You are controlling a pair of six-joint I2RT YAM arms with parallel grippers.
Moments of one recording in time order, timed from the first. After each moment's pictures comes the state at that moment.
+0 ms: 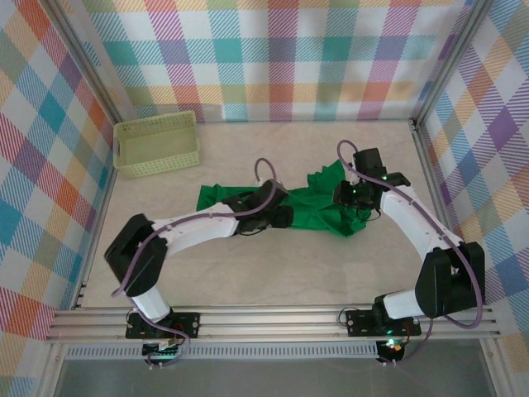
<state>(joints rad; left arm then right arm) -0.85 1.66 1.16 -0.40 -0.16 -0.67 0.23 1.40 1.06 -0.74 -0.10 0.36</state>
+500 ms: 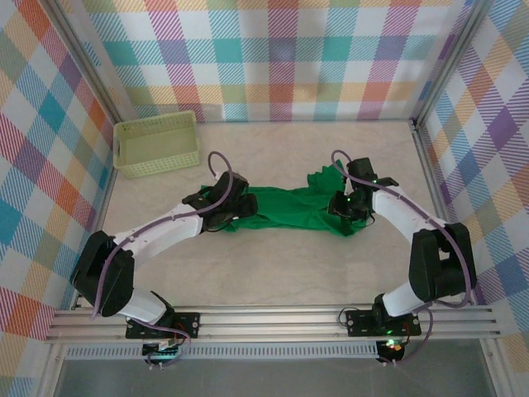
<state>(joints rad) -0.63 1.46 0.99 -0.42 -0.18 -0.69 0.24 1.51 0.99 -0.68 -0.19 0.42</state>
